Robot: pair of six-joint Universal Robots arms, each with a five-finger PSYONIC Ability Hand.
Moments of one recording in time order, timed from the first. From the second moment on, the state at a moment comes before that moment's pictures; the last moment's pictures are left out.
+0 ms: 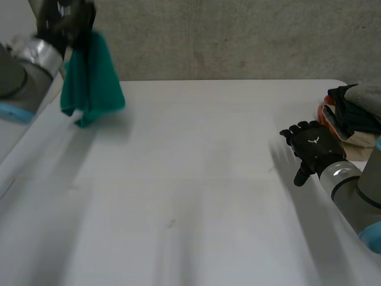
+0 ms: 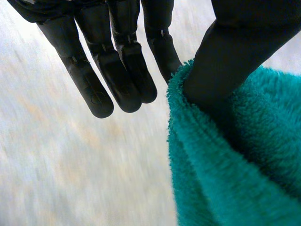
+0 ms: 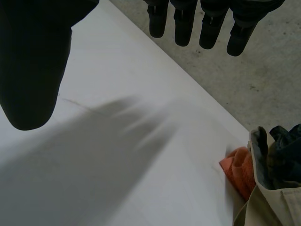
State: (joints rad) left arm 4.56 -2.28 -0.74 3.45 -1.18 3.50; right arm 1.76 -1.16 1.75 -0.33 1.39 2.64; left_hand 1.14 1.20 1.19 1.20 0.96; right_hand 0.22 0.20 0.21 0.20 0.05
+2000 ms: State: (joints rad) left arm 3.93 -2.24 -1.46 3.49 -1.62 3.41; right arm 1.97 -0.67 1.05 -0.17 1.21 2.54; left_hand 1.15 1.19 1.19 1.20 0.98; right_hand 1.11 1.17 1.18 1.19 1.00
